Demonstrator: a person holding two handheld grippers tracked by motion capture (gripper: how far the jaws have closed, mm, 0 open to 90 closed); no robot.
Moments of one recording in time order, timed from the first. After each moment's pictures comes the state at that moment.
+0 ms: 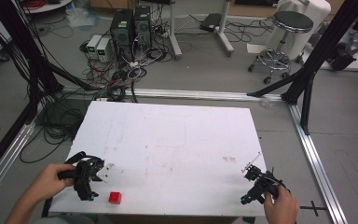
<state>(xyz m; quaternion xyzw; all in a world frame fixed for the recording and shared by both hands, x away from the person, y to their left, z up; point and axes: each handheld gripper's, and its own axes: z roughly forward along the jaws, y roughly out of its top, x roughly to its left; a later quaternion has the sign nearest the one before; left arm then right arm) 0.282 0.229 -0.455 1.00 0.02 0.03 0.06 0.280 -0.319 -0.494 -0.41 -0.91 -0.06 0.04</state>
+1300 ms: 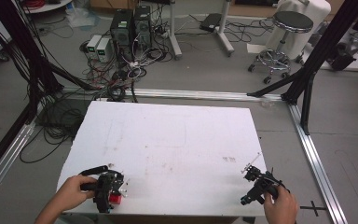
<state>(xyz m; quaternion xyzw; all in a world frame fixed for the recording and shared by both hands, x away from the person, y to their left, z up) 0.264 0.178 -0.503 1.00 -0.01 0.01 0.04 0.280 -0.319 -0.498 -0.41 -0.91 -0.06 0.04</state>
